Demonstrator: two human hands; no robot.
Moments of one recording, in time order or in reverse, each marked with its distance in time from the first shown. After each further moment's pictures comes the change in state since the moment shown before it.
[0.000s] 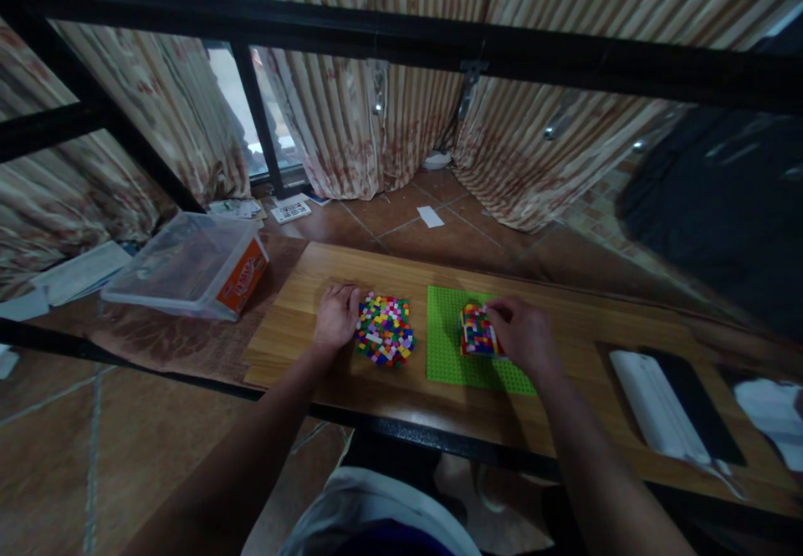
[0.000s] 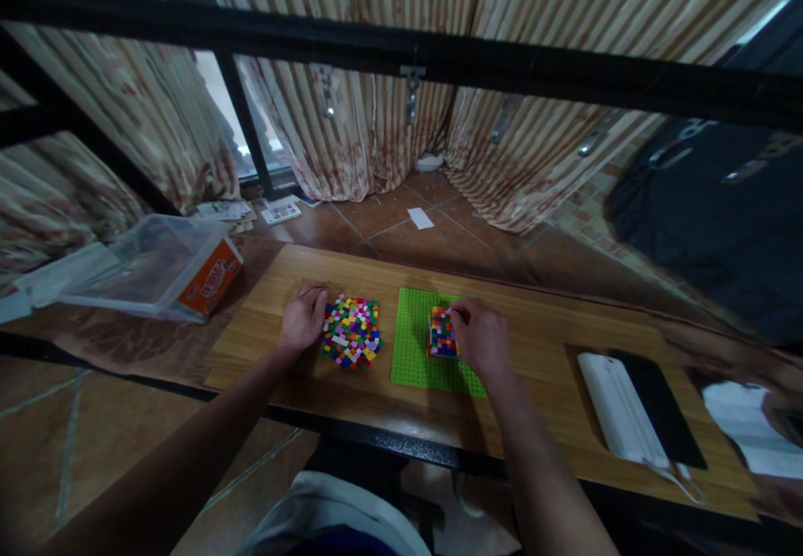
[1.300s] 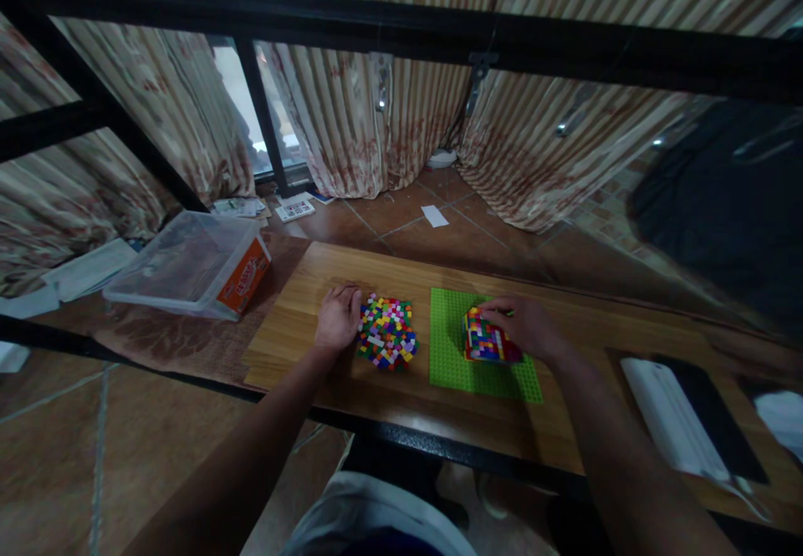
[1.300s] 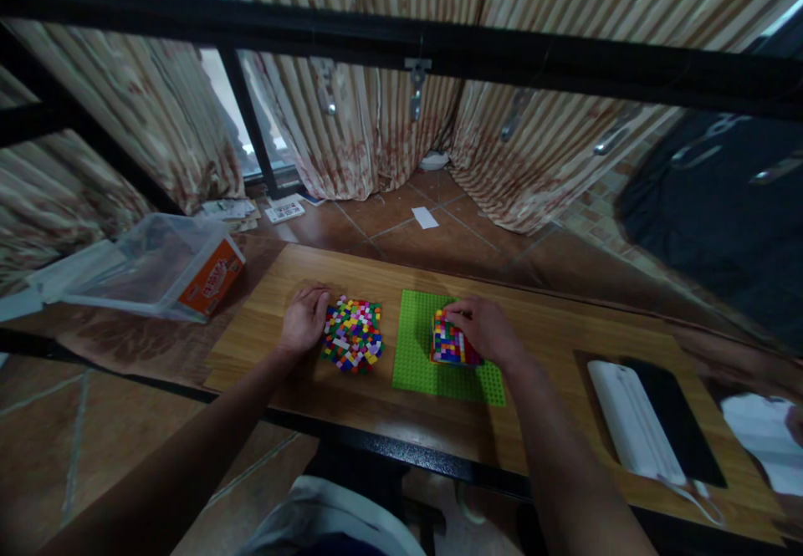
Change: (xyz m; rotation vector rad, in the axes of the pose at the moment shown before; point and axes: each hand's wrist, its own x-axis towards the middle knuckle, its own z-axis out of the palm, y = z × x) left_hand -0.001 0.000 0.000 -0.006 0.005 0.007; right_hand 0.031 0.018 -0.001 0.061 -0.364 -0.116
